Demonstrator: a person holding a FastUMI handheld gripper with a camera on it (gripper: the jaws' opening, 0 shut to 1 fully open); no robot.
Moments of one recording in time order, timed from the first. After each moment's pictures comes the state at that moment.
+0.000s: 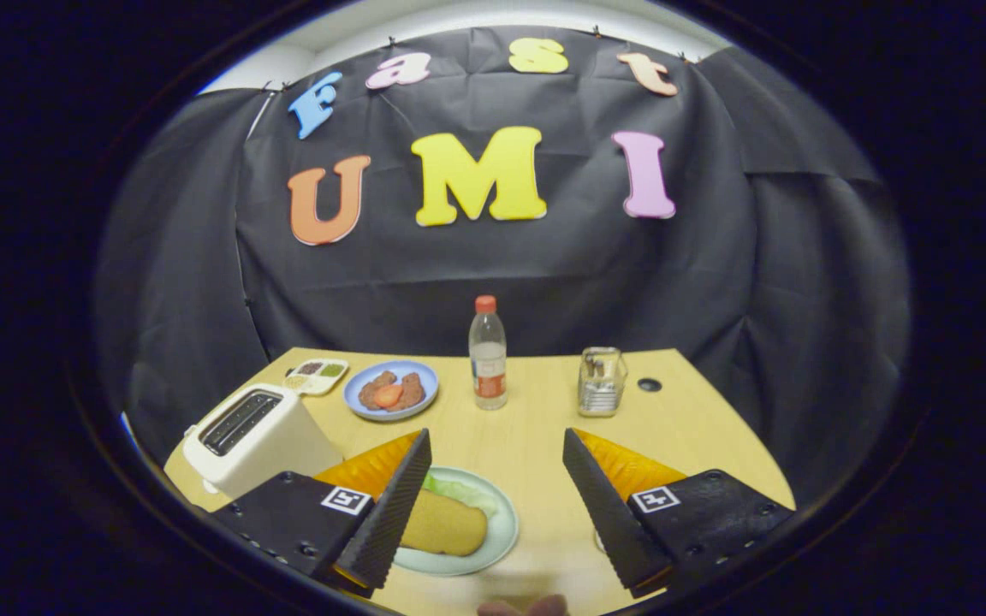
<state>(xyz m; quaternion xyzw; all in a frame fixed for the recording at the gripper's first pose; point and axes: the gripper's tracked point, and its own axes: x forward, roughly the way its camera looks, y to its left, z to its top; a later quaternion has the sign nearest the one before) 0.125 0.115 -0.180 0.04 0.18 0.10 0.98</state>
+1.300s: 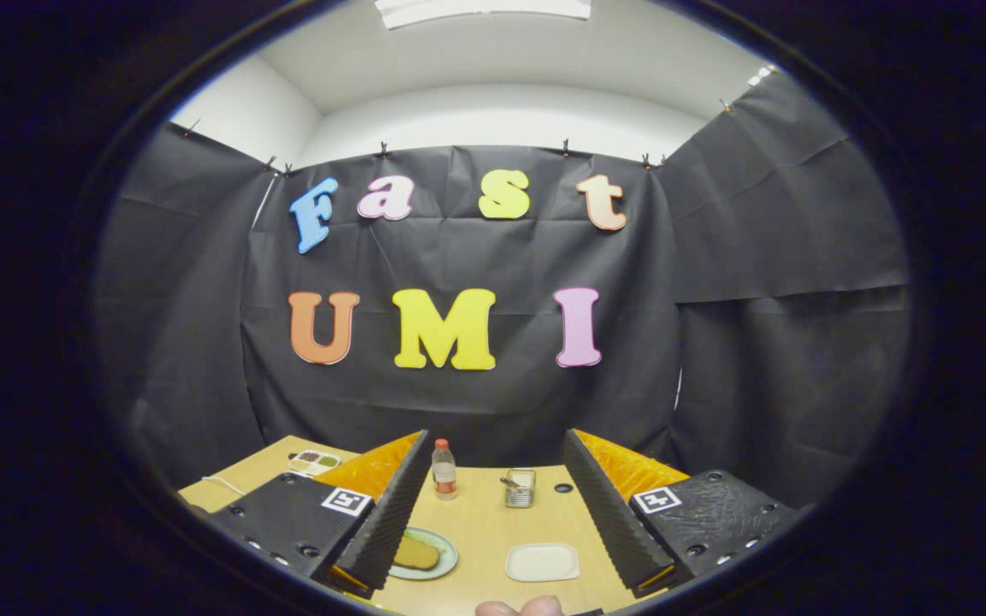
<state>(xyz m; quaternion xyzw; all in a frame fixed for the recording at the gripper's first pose) -0.006 0.013 0.023 0.05 0.02 0.05 1.00</state>
